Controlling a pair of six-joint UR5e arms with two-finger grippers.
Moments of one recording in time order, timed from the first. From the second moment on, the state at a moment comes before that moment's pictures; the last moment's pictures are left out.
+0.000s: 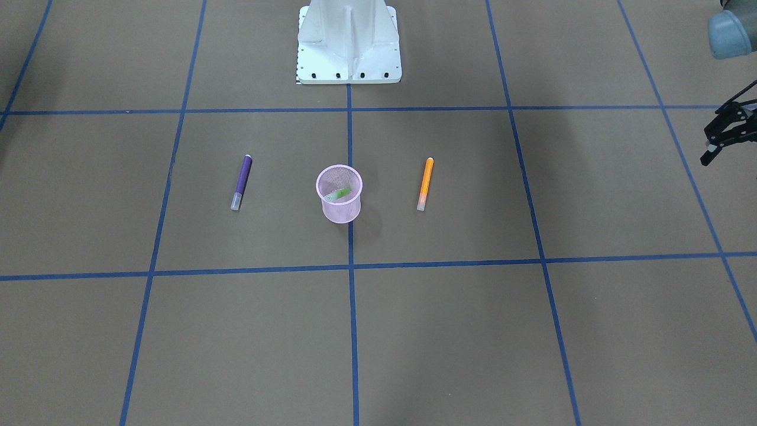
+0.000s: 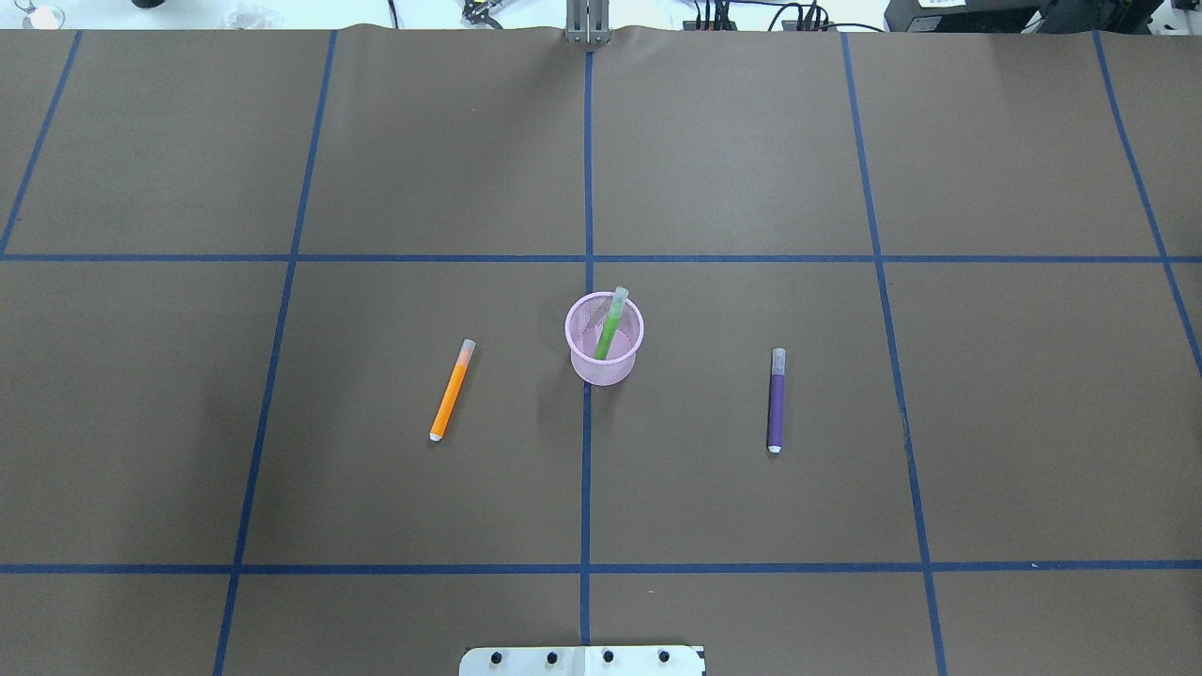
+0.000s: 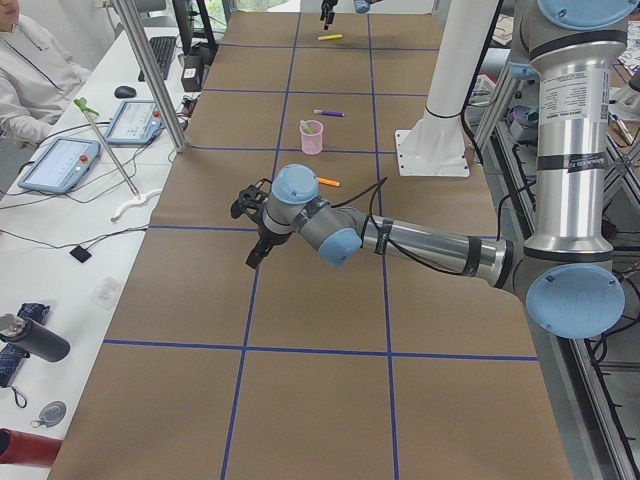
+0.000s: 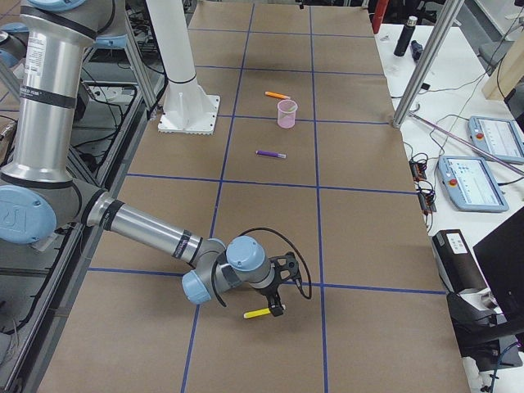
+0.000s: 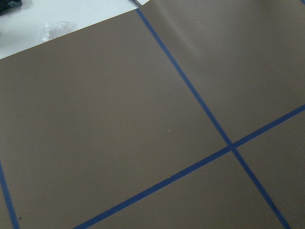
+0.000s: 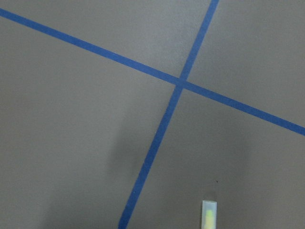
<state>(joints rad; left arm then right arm) -1.34 -1.49 -1.81 -2.15 -2.29 -0.21 1.42 -1.78 1.32 -0.59 2.21 0.21</state>
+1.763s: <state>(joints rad) -1.35 -1.46 -1.82 -2.16 -2.29 -0.19 1.33 -1.73 1.17 -0.53 2.16 0.30</state>
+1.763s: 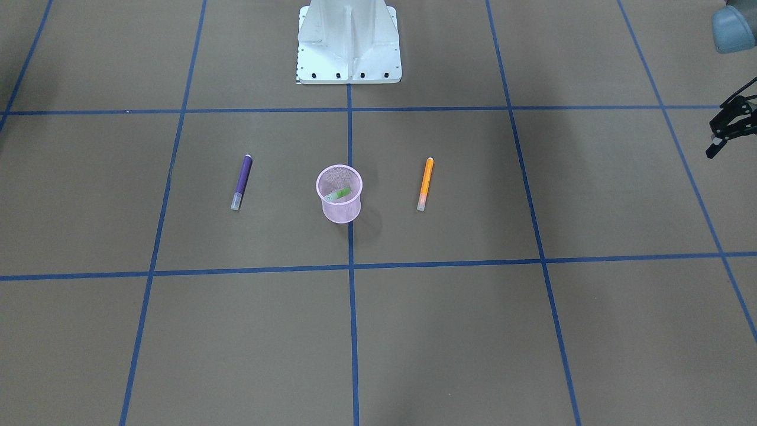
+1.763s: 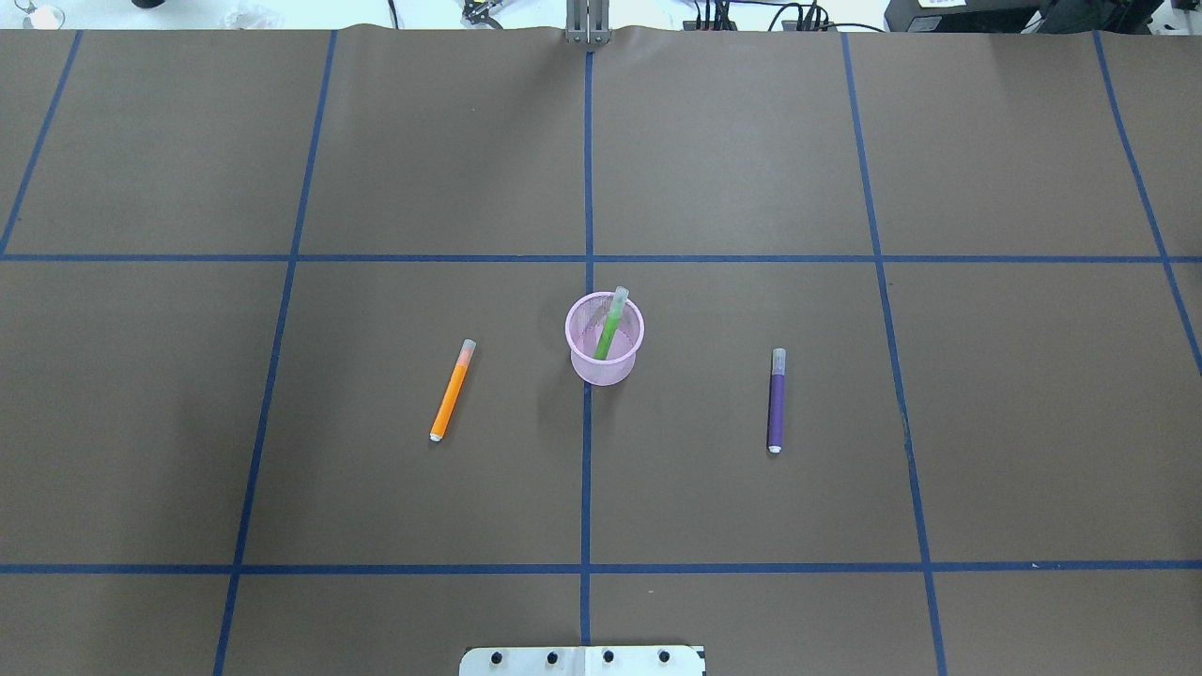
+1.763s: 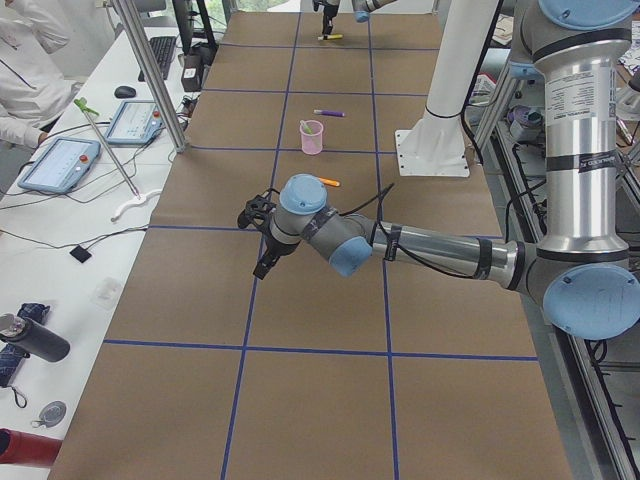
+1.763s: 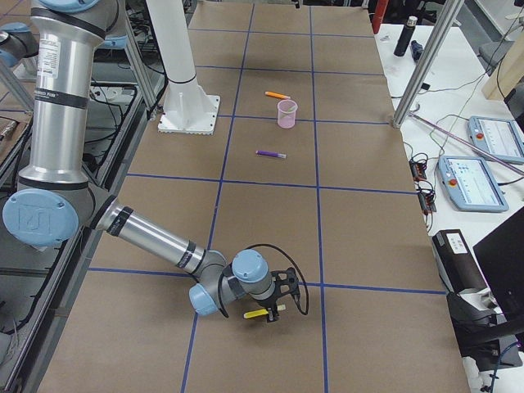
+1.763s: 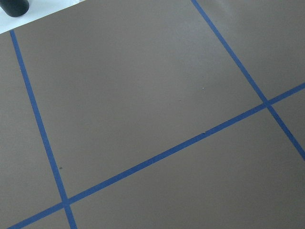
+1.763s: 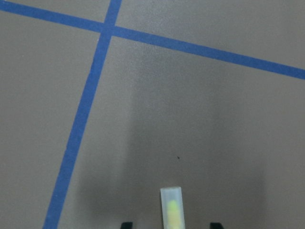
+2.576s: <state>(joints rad) -1.35 -1.46 -1.81 -2.16 -2.29 -0.19 1.33 -1.73 1.16 -0.53 2.16 0.32</state>
